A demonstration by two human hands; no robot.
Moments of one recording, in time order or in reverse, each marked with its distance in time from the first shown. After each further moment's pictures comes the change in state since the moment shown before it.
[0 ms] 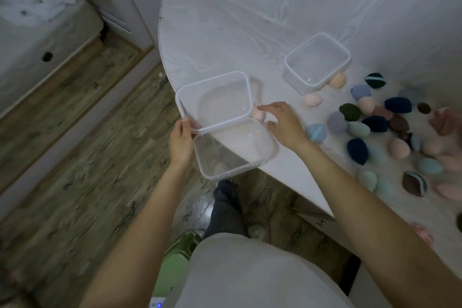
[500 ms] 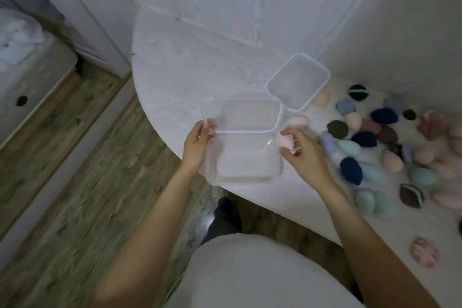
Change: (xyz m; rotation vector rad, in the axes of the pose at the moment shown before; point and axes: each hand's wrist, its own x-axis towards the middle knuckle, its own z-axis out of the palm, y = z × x) left_hand 0.059 0.056 0.068 -0.119 -0.397 0.100; right_hand -0.027 0.015 -0.045 0.236 0.248 0.124
